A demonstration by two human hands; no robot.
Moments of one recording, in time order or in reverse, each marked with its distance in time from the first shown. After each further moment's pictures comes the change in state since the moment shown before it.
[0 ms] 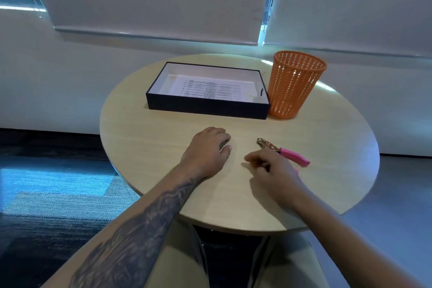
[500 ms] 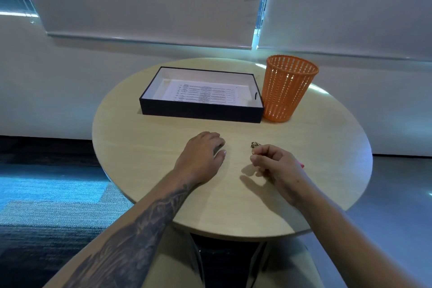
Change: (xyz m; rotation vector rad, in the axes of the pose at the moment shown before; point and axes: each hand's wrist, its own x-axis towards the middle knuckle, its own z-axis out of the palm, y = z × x) left_hand -0.001 0.001 -0.001 -0.014 0.017 -0.002; right_hand 0.015 0.012 -0.018 0.801 -0.048 0.277
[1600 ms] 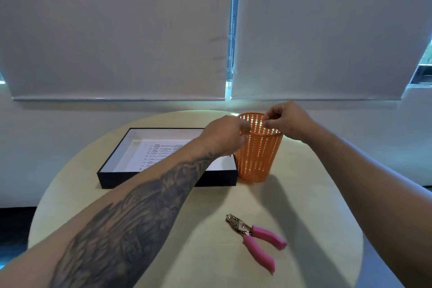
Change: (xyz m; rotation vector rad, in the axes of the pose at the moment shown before) left_hand 0.214 0.114 -0.079 0.048 -0.038 0.124; right_hand 0.162 -0.191 -0.113 -0.903 0.300 -0.383
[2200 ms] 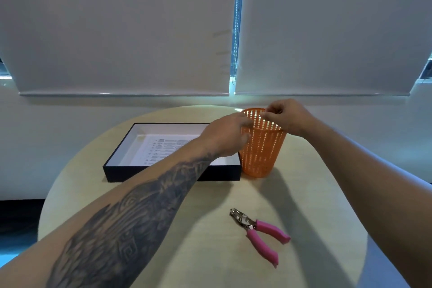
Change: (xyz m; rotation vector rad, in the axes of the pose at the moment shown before) left_hand -0.011 -0.010 0.006 -0.055 -0.025 0.028; right_hand 0.007 0.003 0.011 -0.042 -0.022 -0.026
